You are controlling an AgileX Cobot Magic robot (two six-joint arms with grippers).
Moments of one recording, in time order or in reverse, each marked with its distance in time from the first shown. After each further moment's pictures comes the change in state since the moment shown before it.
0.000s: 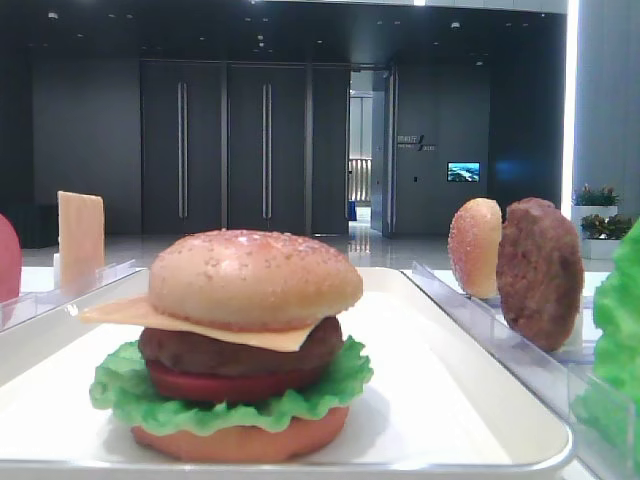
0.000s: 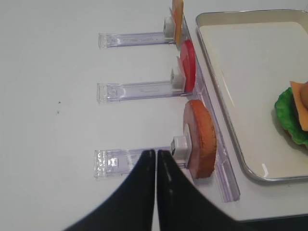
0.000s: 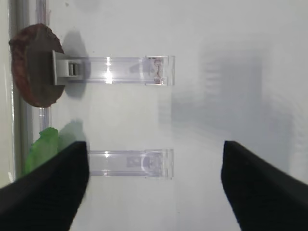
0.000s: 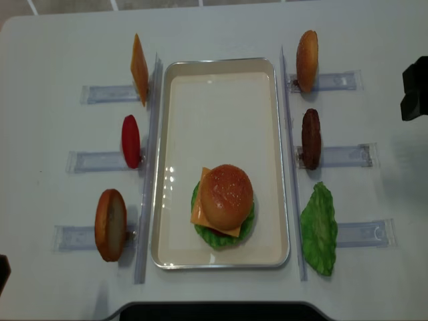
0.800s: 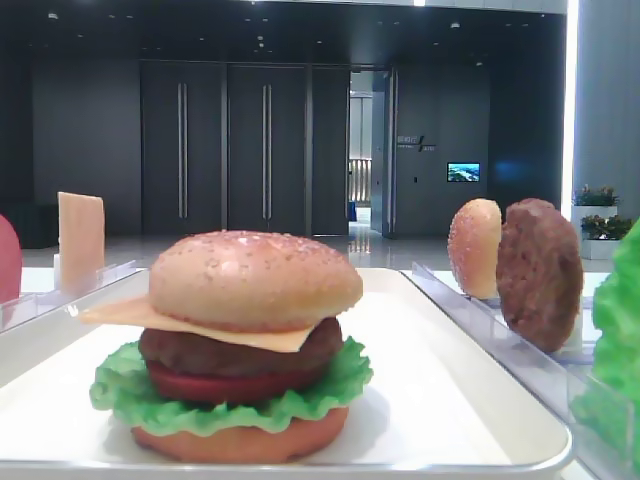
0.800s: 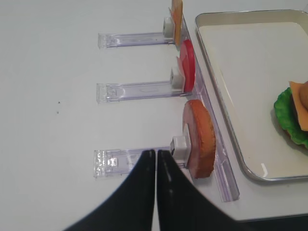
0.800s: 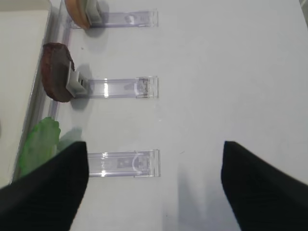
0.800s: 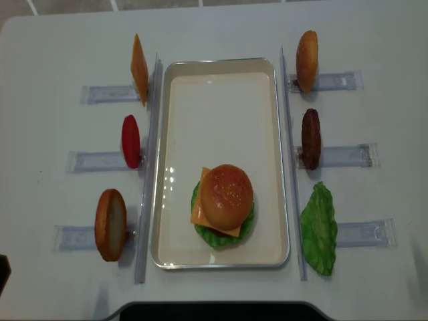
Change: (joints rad) left arm 0.000 0.000 0.000 -0.002 0.000 0.000; right arm 0.000 -0.790 0.386 -0.045 -0.107 0.014
